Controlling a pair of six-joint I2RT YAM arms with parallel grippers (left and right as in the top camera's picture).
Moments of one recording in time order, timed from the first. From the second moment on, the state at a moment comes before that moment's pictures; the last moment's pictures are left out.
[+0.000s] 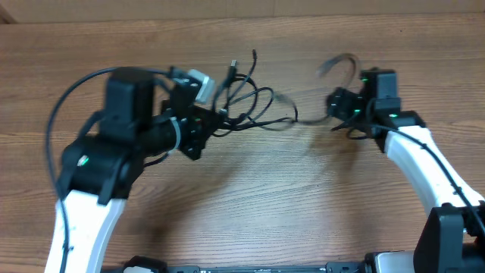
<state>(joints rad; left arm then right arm) -0.22 1.16 1.40 -0.97 0.57 0.03 0.02 1.56 1.02 -0.41 -0.07 0.49</state>
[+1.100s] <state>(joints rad) -0.19 1.49 1.40 -1.05 0.40 -0.55 -0.05 1.31 1.02 -0.60 -0.42 0.32</state>
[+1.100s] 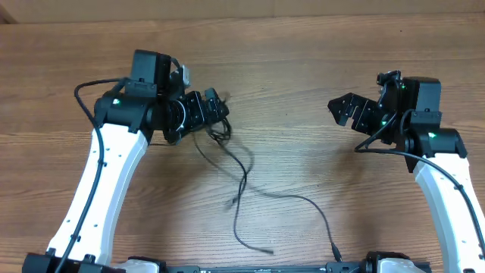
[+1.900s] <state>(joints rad) -0.19 1.58 1.28 -1.03 0.16 -0.85 -0.05 1.31 1.02 -0.72 -0.42 0.31</state>
